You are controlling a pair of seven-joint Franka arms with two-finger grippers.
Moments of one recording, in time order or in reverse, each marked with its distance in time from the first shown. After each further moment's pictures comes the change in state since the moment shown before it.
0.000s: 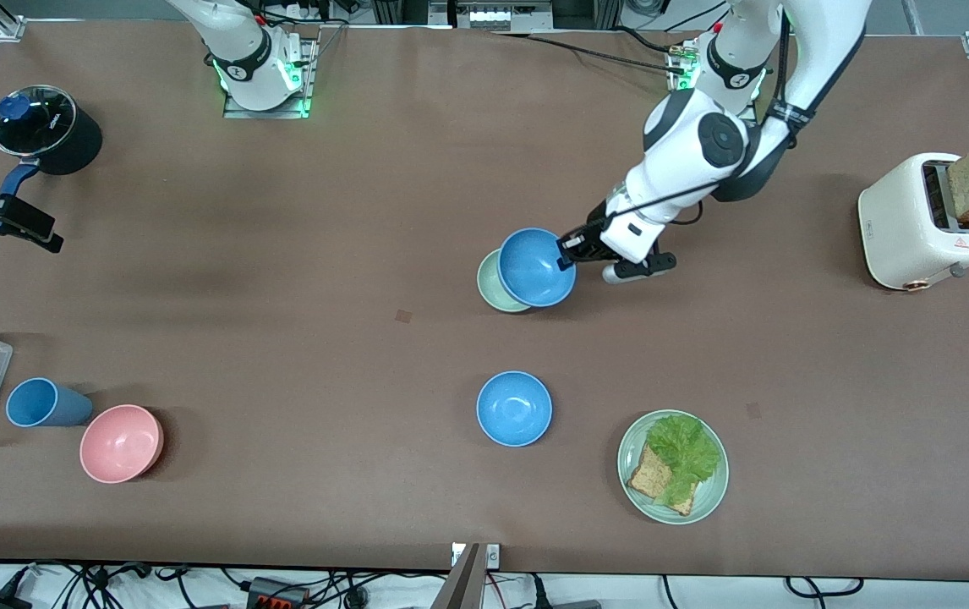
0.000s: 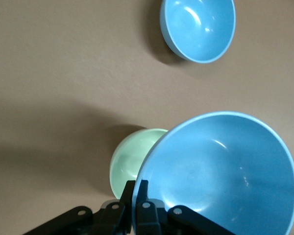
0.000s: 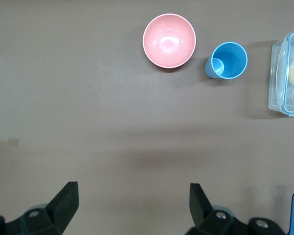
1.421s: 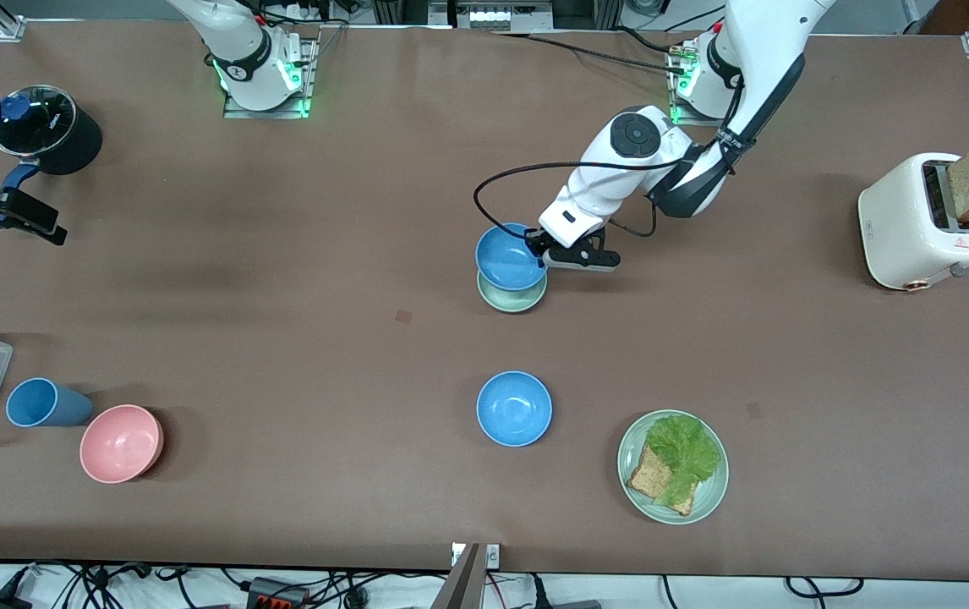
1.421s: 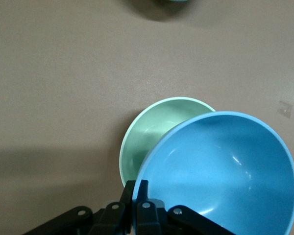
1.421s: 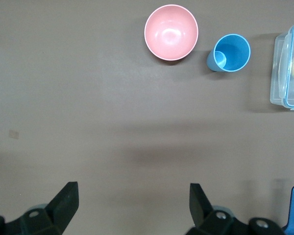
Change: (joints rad) left arm -0.341 0.102 0.278 0.002 0.418 0.069 -0.098; right arm 0.004 -0.001 0.002 0.005 -0.003 -0.026 0.000
